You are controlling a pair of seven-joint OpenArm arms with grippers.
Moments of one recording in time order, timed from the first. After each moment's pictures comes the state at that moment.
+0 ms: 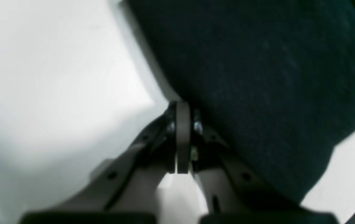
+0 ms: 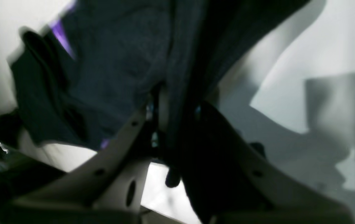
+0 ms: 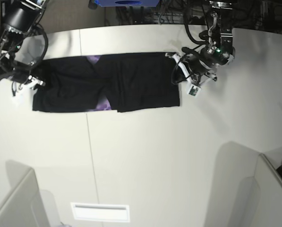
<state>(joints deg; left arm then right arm) 17.0 -7.4 -2.1 96.5 -16.3 -26.3 46.8 -3.1 16.0 35.3 80.0 50.1 21.4 -80.5</state>
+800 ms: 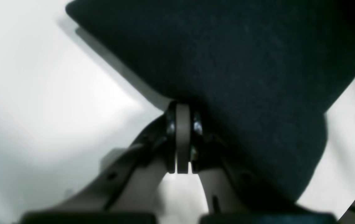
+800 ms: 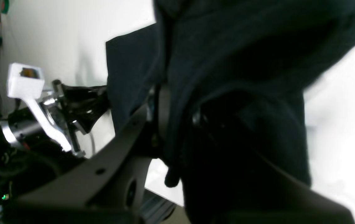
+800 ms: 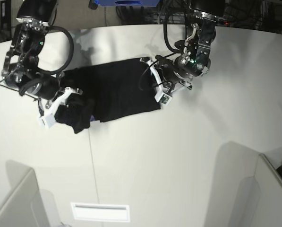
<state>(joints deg) 9.5 -4.3 9.9 93.2 -15.2 -19.1 50.0 -4.8 10.5 15.0 111.0 46.0 4.2 -81.1</state>
